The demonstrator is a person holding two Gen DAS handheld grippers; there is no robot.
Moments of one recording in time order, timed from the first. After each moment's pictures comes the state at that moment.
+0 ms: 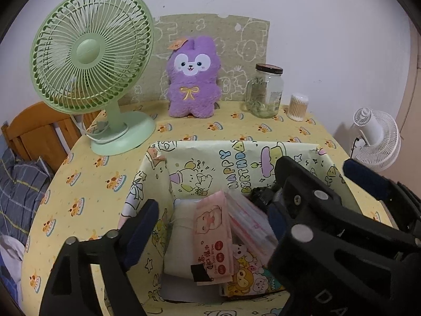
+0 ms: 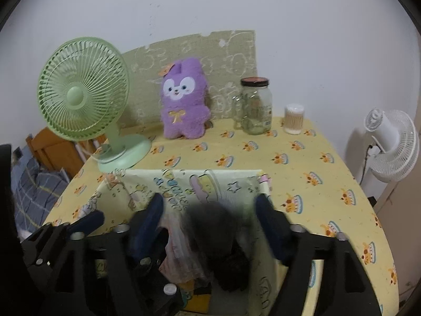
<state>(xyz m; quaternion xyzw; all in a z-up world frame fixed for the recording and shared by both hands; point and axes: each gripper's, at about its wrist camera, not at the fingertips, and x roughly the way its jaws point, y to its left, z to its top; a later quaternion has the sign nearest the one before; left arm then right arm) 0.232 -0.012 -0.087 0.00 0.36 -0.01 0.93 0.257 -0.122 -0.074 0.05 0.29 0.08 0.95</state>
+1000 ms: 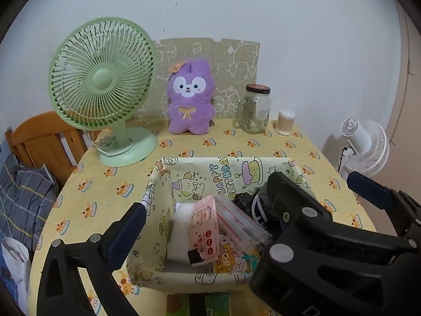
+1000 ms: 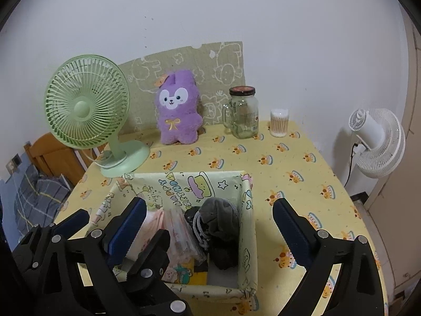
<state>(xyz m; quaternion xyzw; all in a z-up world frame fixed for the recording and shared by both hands) 0.193 -0.019 -0.051 -0.01 0.32 -0.02 0.95 0.219 -0.131 -0.042 0.05 0.30 0.07 0.95</state>
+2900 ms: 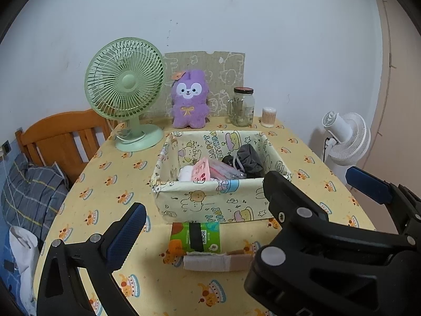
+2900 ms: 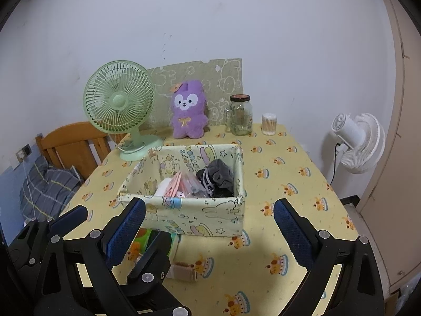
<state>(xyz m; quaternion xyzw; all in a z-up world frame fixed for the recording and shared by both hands) 0.073 -0.025 -0.044 0.01 0.30 -0.02 0.95 0.091 -0.137 -0.036 0.04 0.27 0.07 0.96</state>
